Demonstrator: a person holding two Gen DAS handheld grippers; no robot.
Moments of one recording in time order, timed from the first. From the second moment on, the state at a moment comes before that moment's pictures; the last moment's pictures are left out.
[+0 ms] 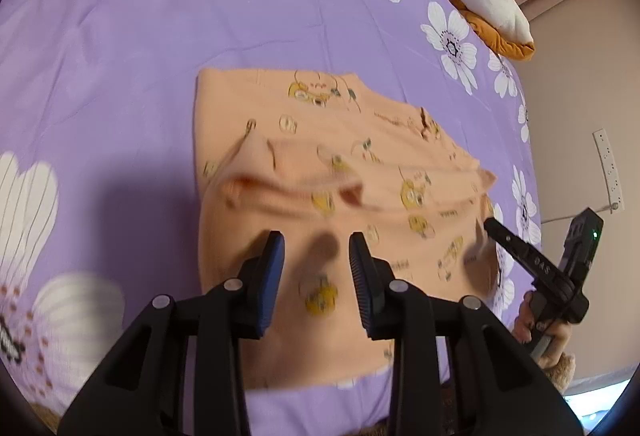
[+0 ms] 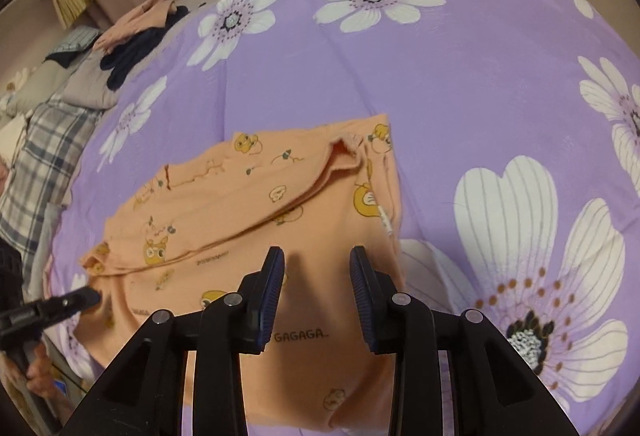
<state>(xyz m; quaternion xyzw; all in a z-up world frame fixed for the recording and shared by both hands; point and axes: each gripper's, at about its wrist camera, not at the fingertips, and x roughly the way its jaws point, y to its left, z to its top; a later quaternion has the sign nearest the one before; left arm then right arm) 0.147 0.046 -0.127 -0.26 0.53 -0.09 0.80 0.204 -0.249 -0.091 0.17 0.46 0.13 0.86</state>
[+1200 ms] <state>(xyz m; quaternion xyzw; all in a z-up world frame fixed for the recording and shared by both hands) 0.217 0.129 -0.104 -0.32 0.46 -0.03 0.83 0.285 -0.277 -0.075 0.18 0.42 0.11 0.88</state>
